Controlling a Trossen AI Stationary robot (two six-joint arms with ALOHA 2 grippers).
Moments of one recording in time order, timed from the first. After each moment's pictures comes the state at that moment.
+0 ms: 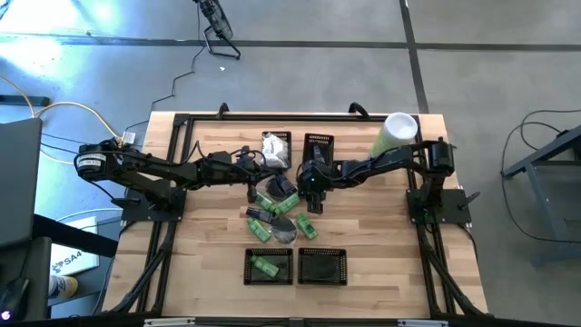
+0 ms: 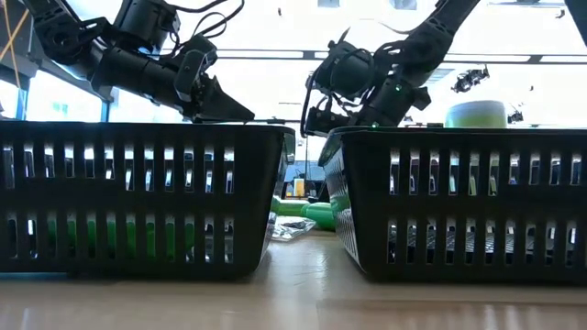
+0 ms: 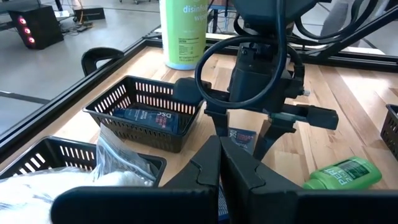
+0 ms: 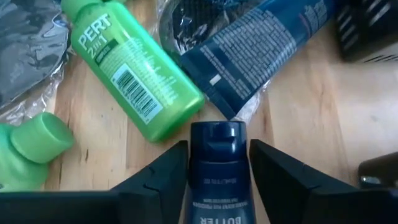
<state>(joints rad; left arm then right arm) 0.17 1.29 0.42 0.68 -0.04 -0.03 -0.13 1.88 1.00 -0.05 -0.03 -0.08</state>
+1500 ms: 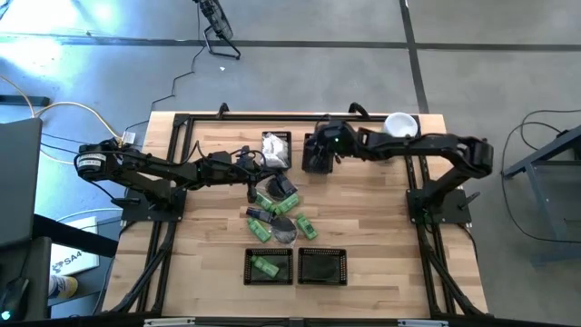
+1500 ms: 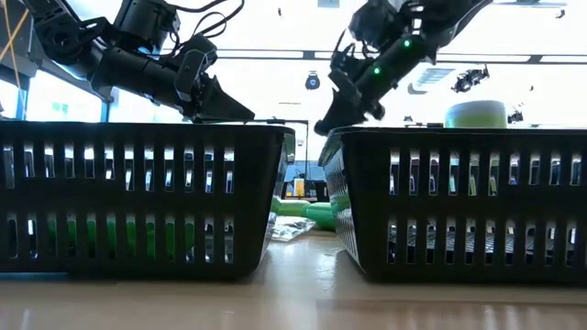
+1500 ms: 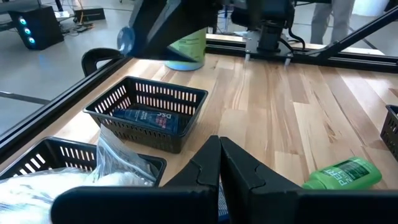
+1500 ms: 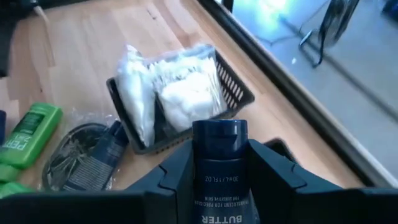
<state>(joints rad) 0.17 1.29 0.42 0.68 -0.04 -0.03 -0.34 1.55 1.00 -0.06 0.13 0.08</state>
